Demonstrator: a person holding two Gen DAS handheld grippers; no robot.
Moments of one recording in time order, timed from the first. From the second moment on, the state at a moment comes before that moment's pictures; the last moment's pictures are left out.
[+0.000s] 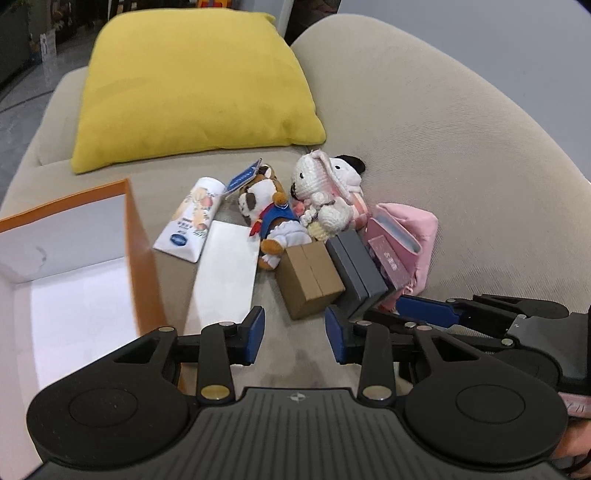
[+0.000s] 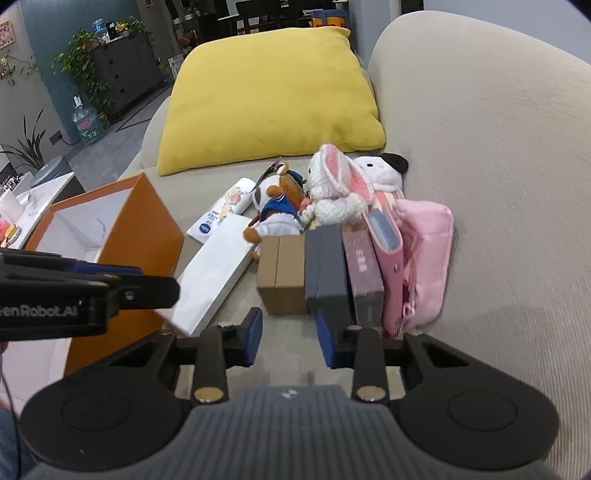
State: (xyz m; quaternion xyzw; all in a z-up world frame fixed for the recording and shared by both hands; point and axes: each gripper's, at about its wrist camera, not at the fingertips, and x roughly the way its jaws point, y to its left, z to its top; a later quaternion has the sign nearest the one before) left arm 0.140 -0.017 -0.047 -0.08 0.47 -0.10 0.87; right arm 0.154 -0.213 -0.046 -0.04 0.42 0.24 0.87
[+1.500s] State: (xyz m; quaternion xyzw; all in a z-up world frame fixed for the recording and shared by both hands) left arm 0.252 -0.043 -0.131 -0.15 0.59 -0.05 0.79; right arm 0.224 -0.227 -0.084 0.00 0.50 0.22 0.84
